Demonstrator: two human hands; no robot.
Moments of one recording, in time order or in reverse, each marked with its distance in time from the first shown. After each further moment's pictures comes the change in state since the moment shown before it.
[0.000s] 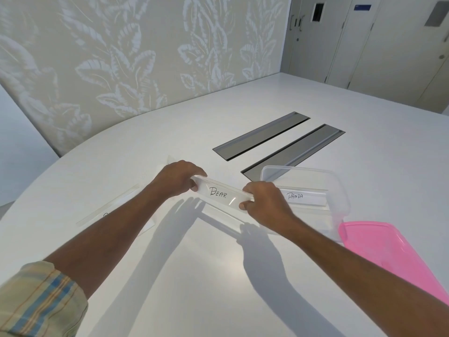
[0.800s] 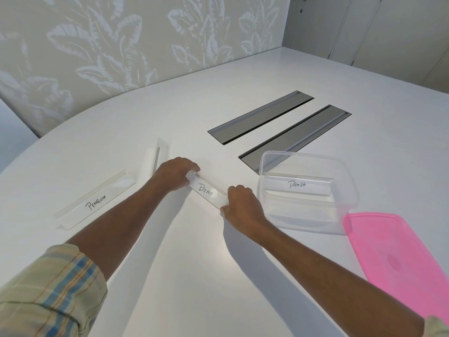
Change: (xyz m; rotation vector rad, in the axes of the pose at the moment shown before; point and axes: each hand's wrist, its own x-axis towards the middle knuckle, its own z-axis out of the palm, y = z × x) left_hand 0.039 -0.036 0.077 0.034 -0.140 -0.079; right_hand 0.018 0.000 0.092 -0.168 -0.137 0.032
